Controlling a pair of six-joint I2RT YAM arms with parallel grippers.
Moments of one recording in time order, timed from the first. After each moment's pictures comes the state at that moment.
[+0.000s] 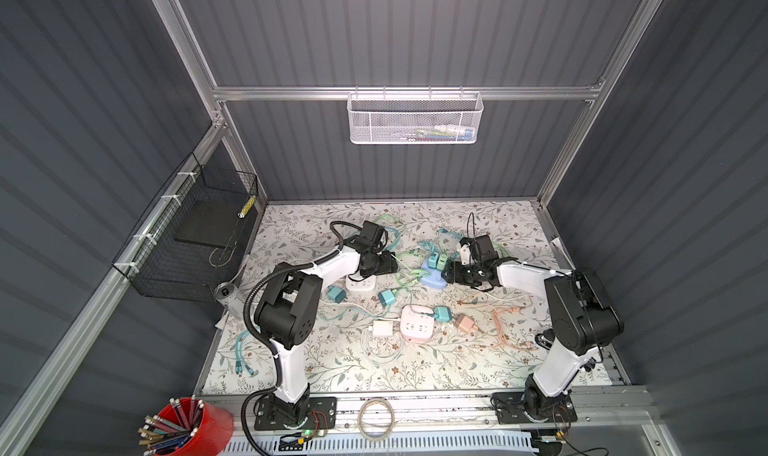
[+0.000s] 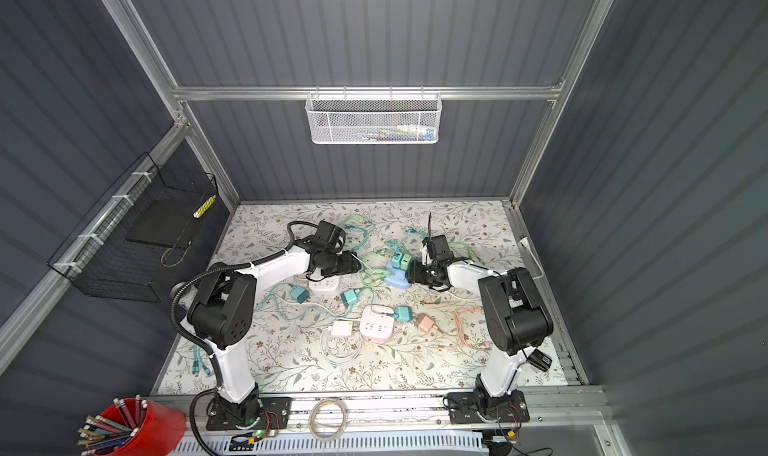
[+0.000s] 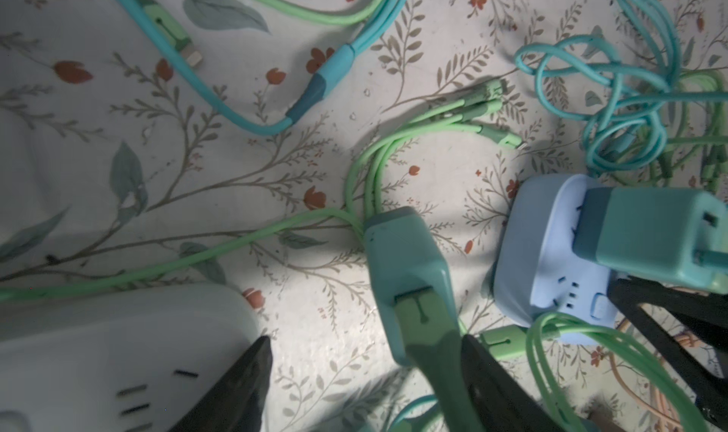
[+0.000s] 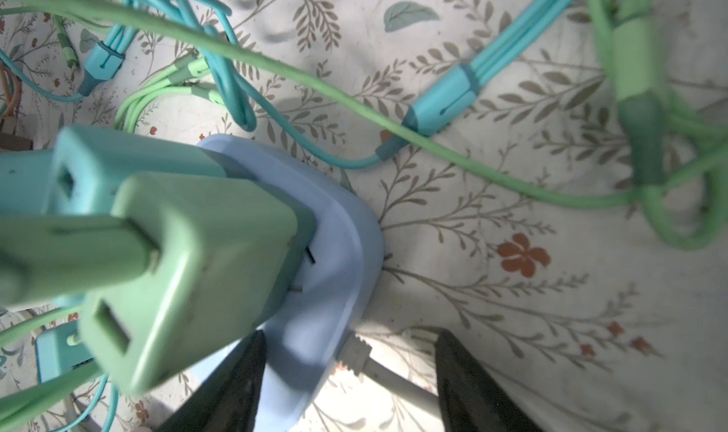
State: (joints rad) left arm -0.50 1.91 1.32 -0.46 0.17 -0.48; right arm 0.31 1.76 0.95 -0.18 -0.24 0.36
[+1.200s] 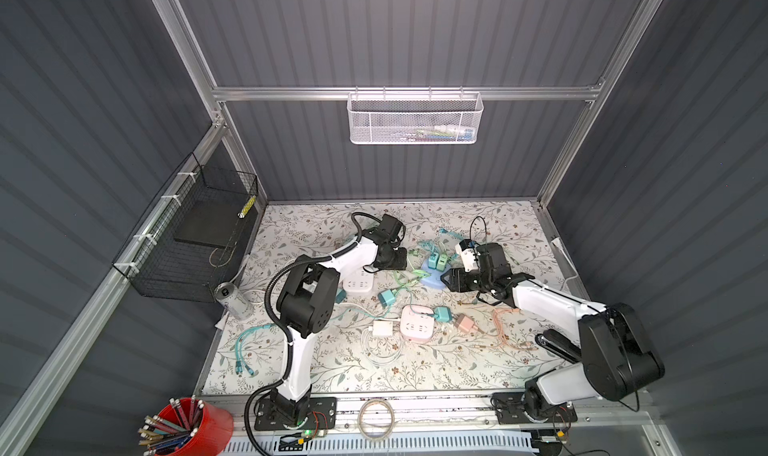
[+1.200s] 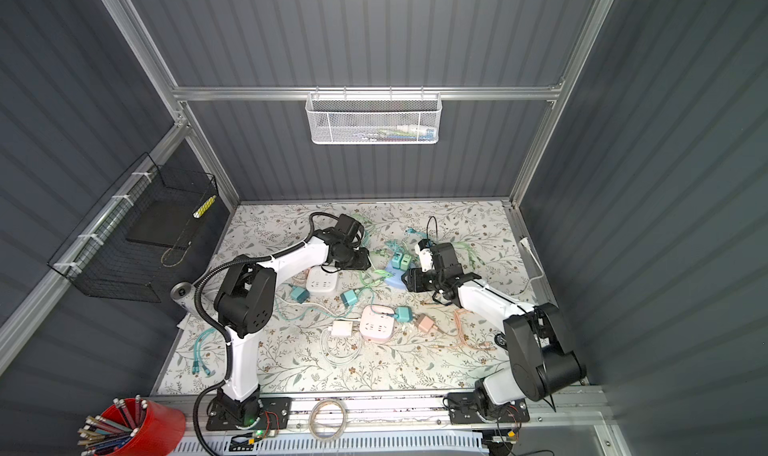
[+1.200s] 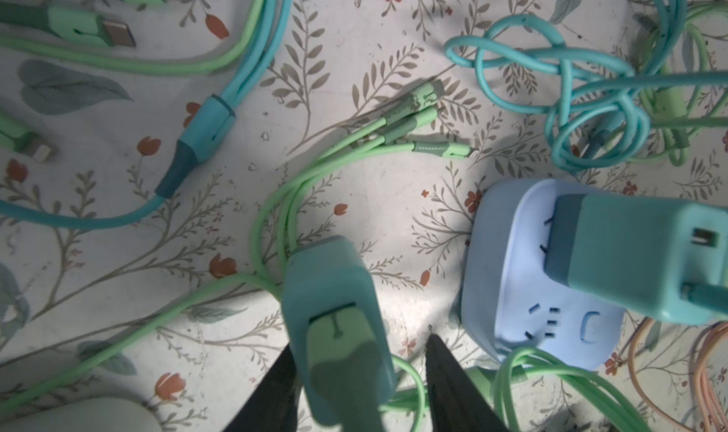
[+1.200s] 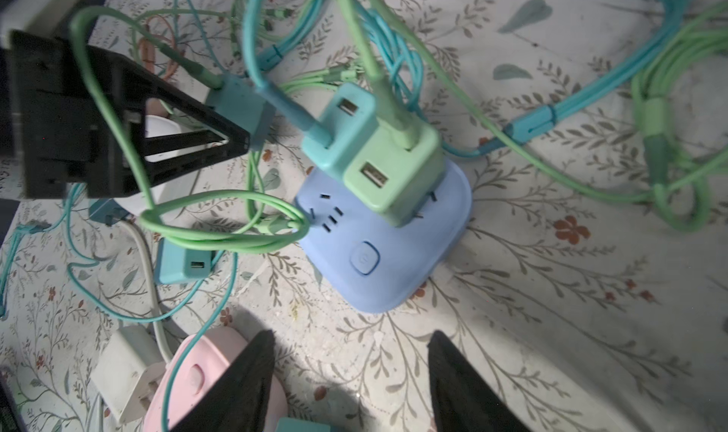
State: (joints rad) left arm -0.58 2.07 1.57 -0.59 0.15 -0.37; right arm 0.38 1.44 0.75 -0.07 -0.31 0.24
